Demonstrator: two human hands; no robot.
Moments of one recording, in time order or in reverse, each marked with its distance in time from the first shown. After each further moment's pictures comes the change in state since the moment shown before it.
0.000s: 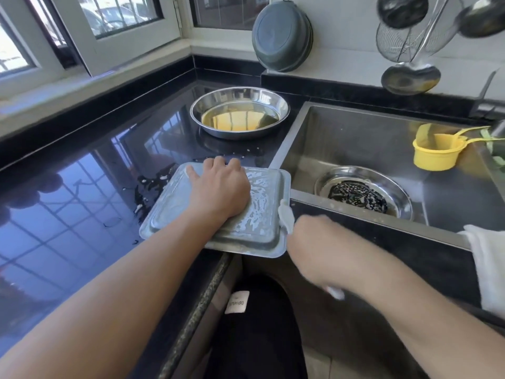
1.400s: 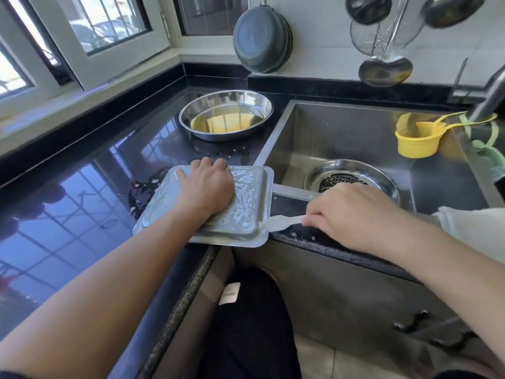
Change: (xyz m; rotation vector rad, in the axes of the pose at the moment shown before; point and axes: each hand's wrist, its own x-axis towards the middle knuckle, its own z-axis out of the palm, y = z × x) left_hand -0.002 0.002 -0.005 0.042 -0.020 0.022; right_hand -0.016 0.086 0.036 0.189 0.551 -0.037
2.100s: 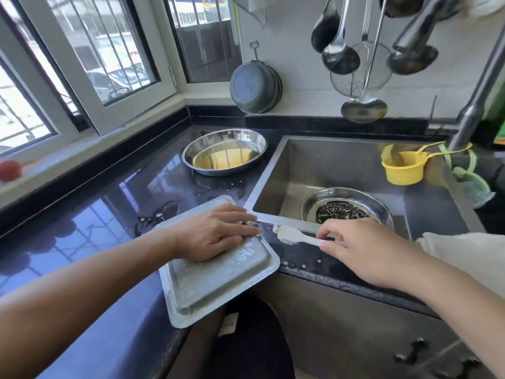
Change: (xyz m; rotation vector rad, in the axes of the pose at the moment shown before) left_hand -0.020 -0.022 -0.034 0.034 -0.232 0.960; right_hand -0.032 0.030 -0.002 0.364 0.008 0.175
